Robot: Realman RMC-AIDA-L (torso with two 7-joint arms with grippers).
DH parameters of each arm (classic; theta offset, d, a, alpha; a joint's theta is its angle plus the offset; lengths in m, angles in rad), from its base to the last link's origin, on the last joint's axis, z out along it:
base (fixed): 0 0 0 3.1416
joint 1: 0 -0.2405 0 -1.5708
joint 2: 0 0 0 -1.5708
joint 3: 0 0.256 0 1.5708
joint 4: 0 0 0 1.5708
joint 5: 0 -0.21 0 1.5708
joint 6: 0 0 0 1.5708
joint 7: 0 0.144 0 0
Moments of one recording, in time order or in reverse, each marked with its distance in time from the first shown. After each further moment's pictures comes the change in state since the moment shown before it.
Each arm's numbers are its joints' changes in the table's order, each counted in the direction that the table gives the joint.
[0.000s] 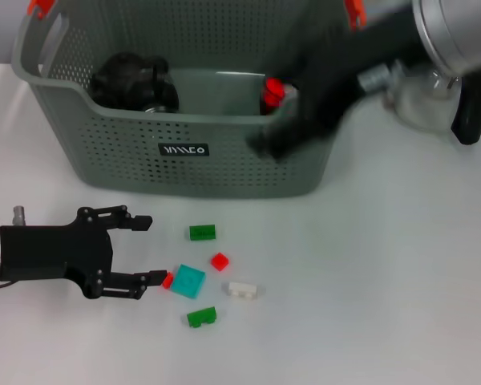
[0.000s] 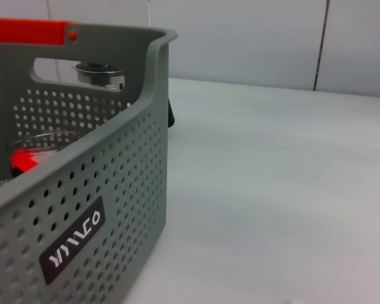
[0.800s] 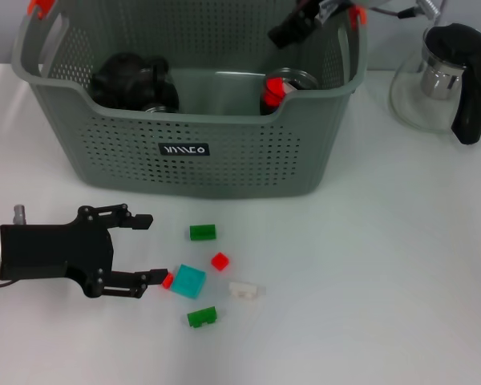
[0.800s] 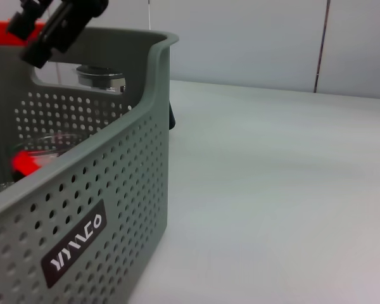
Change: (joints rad) left arm 0.000 0.000 0.002 0.002 0.005 -0.002 0.000; right arm -0.339 -0.002 0.014 -0.749 0.442 0.675 0.102
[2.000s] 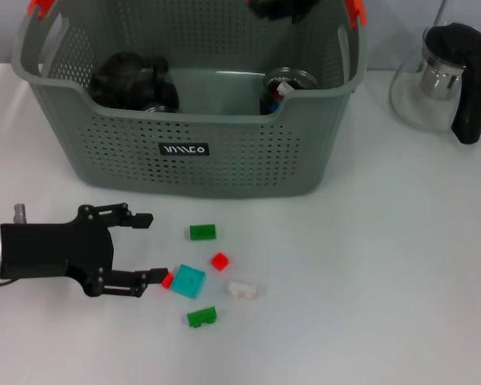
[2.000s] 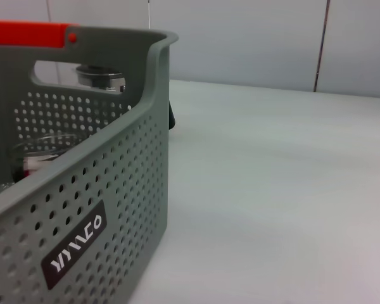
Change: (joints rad) left arm 0.002 0.000 0.000 -0.001 0.000 0.000 0.002; right arm 0.144 0.003 0.046 0.549 -0.208 -0.424 0.004
